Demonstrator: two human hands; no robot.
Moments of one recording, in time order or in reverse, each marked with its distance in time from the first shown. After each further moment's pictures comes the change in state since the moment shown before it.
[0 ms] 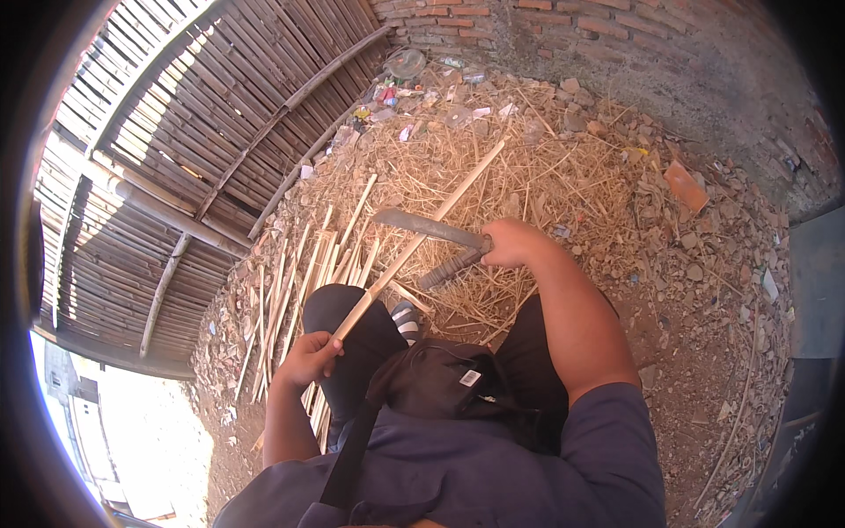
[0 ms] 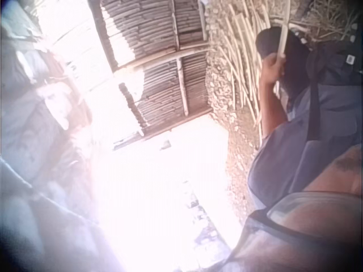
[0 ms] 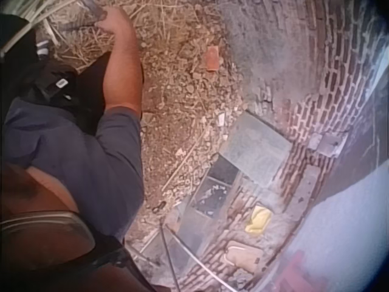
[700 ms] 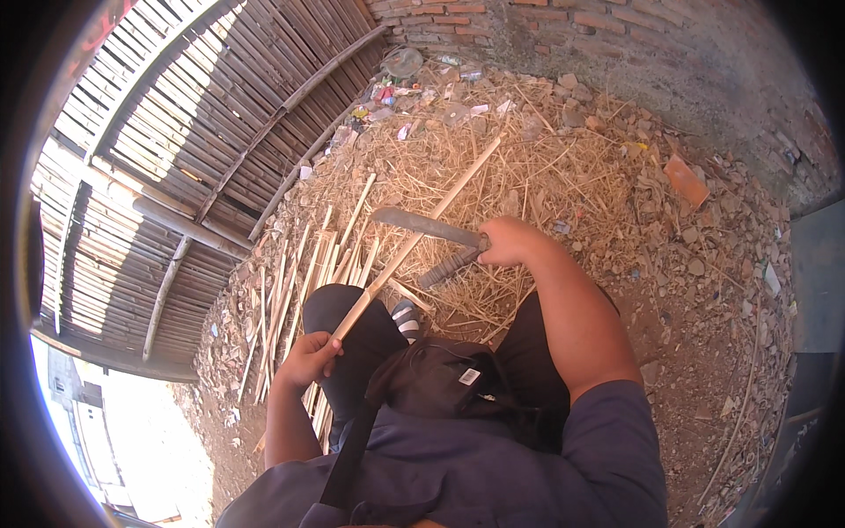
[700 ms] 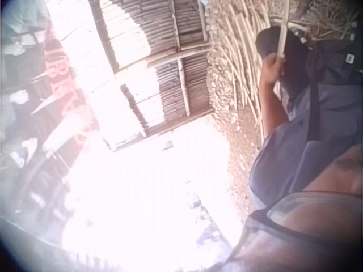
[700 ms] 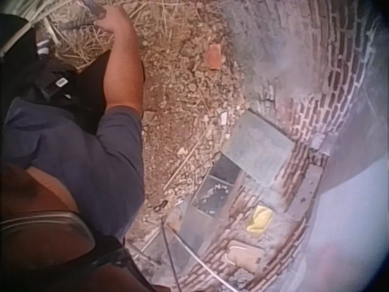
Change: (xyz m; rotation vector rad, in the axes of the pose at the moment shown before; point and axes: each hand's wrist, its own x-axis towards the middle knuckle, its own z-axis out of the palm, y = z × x) left_hand 0.000 -0.002 0.000 -0.003 0.024 -0.035; right_hand -0.001 -0.001 0.002 0.003 0.008 -0.010
